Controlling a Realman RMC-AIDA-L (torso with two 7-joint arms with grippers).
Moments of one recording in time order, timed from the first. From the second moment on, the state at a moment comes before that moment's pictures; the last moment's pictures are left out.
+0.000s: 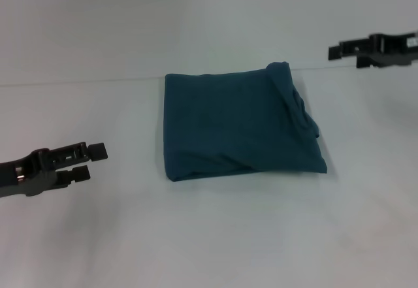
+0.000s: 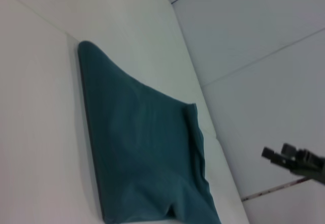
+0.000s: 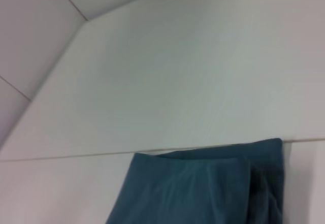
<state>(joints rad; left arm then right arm) -0.50 -2.06 0.50 0.83 2.11 1.66 -2.38 0.81 1.84 -0.60 -0.71 -2.34 -1.31 2.43</state>
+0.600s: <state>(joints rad) -0.50 -2.06 0.50 0.82 2.11 1.66 -2.37 1.00 1.95 -0.90 -0.53 -2.58 -0.91 2.66</state>
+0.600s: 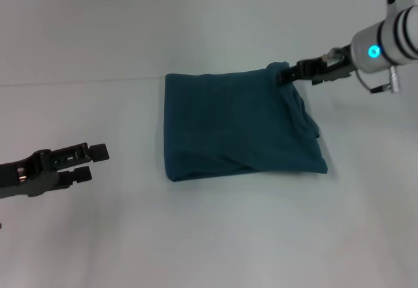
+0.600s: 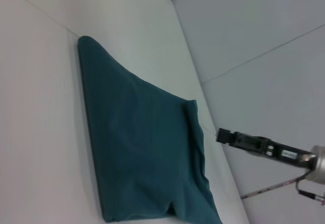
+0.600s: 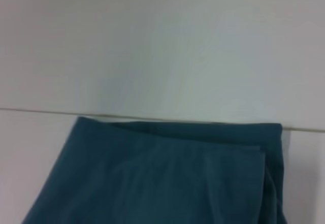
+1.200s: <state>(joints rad) -0.53 -2.07 0.51 0.78 2.11 1.60 -2.37 1.03 1.99 -0.99 -0.39 -2.63 -0.66 2.72</state>
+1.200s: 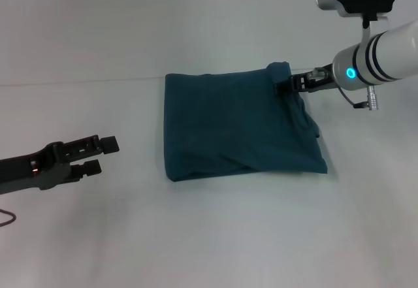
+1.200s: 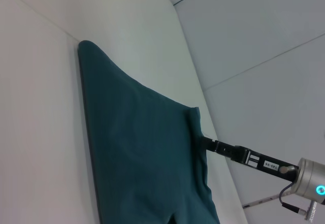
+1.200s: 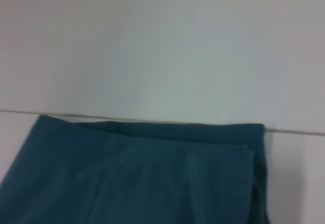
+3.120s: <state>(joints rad) -0.55 -2.07 0.51 0.72 2.11 1.55 -2.35 0.99 2.04 -0.99 -0.44 -2.67 -0.57 2.72</state>
